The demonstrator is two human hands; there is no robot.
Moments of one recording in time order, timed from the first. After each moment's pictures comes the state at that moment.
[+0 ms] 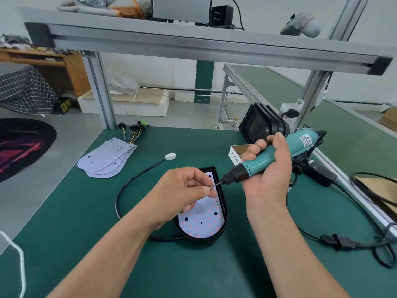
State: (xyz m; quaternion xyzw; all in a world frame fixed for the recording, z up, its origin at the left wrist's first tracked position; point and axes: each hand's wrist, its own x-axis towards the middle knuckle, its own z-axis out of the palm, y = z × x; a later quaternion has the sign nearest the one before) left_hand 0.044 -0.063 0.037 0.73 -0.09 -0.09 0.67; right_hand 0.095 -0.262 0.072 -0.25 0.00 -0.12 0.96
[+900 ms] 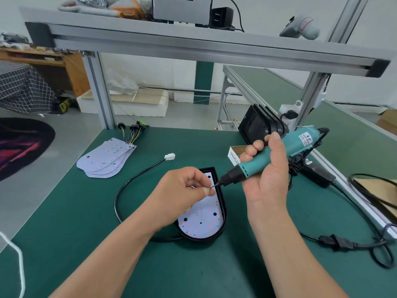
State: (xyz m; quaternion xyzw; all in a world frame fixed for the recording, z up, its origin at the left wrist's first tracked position) left_hand 0.042 -0.072 0.041 0.78 -0.06 -0.03 0.62; right_hand 0.093 -0.263 0.072 -0.31 -0.03 -0.14 0.94
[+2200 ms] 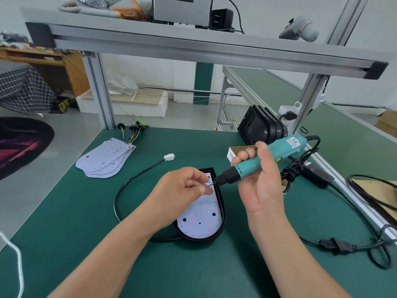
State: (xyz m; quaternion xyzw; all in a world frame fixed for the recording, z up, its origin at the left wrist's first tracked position) left_hand 0.042 -0.070 0.038 0.82 -0.06 -0.02 0.57; right_hand 0.094 -0.265 0.055 -0.31 -0.05 -0.07 0.95
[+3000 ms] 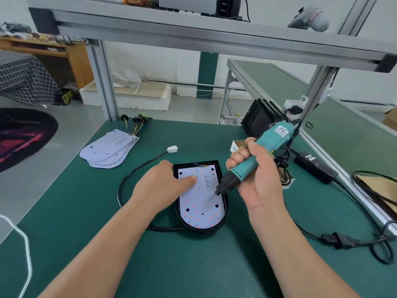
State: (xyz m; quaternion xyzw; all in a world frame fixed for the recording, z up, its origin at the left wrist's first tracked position) left_hand 0.053 -0.048 0.025 0.93 0.13 0.01 0.35; right_hand 0.092 -0.261 0.048 -0.35 -0.08 0.02 0.93
